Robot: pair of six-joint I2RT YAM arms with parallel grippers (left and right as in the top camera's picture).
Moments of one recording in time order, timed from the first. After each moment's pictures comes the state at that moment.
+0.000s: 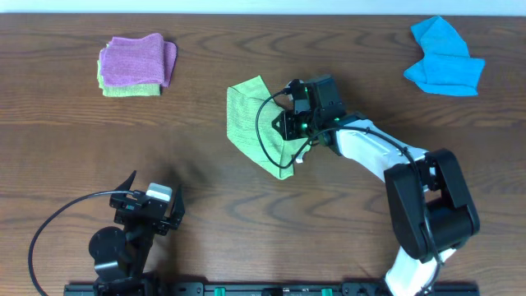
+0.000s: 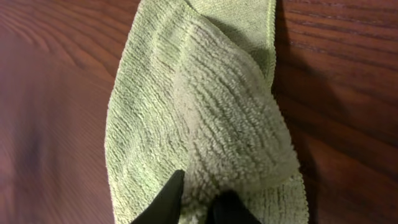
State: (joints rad) left arm 0.17 0.01 0.12 -0.40 0.32 0.43; right arm 0.39 1.92 1.12 -0.12 -0.43 0.31
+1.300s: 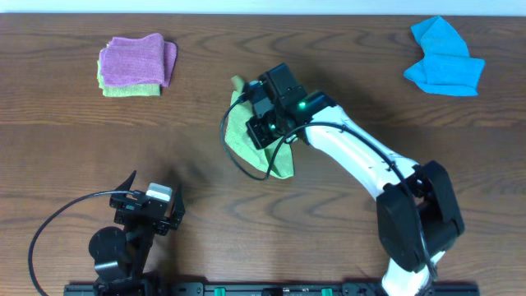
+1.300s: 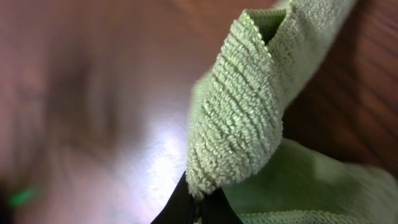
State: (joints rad) left arm 0.17 0.01 0.12 -0.40 0.32 0.43; right arm 0.60 1.92 1.46 -0.64 -0.36 0.03
